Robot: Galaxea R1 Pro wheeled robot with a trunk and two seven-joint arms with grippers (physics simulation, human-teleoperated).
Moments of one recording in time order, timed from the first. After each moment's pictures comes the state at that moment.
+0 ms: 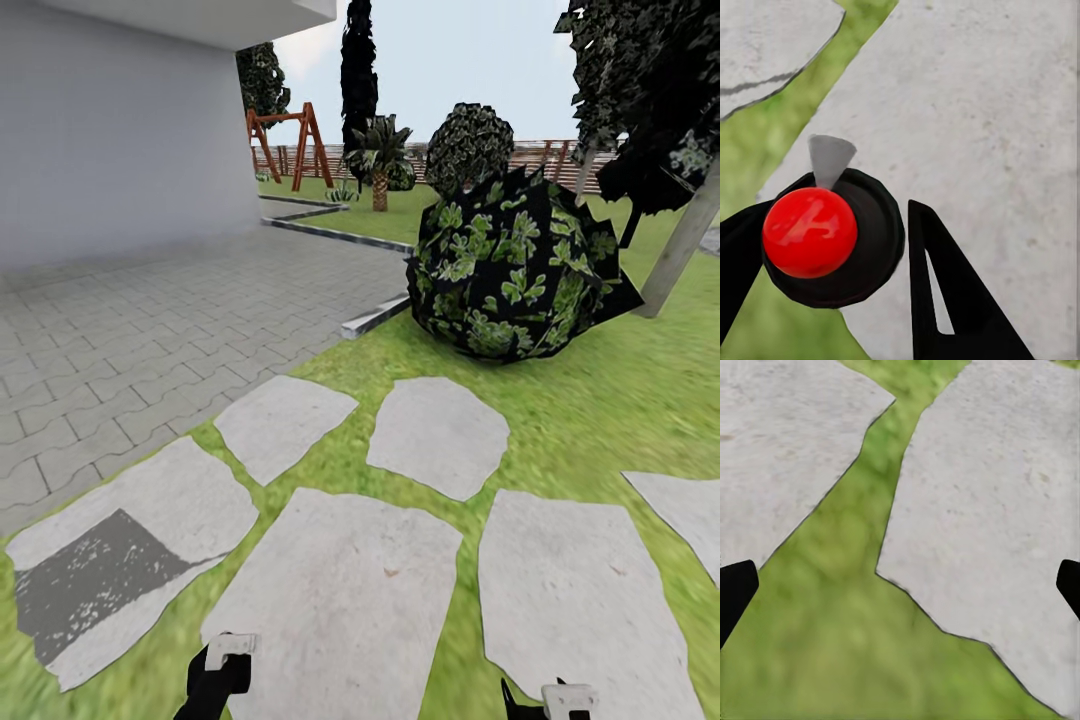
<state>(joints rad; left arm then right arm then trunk) -0.32 0.00 0.01 -0.41 0.00 -0.33 0.03 -0.19 -0.09 -0.09 -0.43 0.07 -0.50 0.00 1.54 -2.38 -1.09</state>
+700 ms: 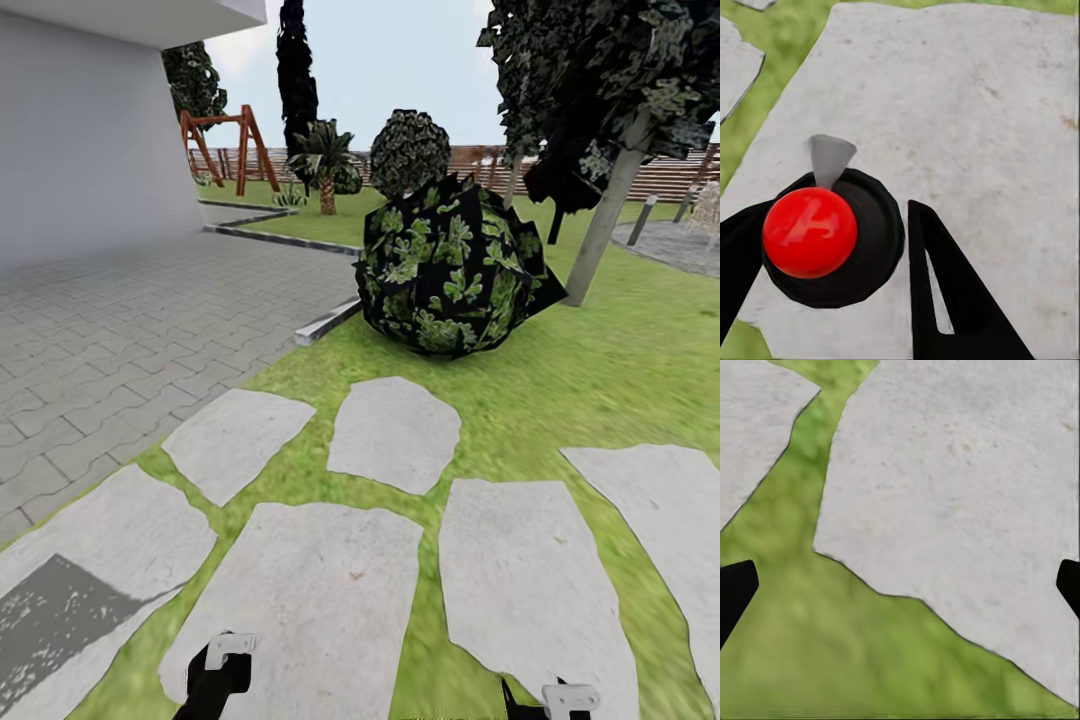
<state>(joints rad) -0.32 0.00 0.00 -0.41 0.00 -0.33 0.03 -0.19 -0.09 -0.09 -0.43 0.07 -0.50 0.00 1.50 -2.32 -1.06</state>
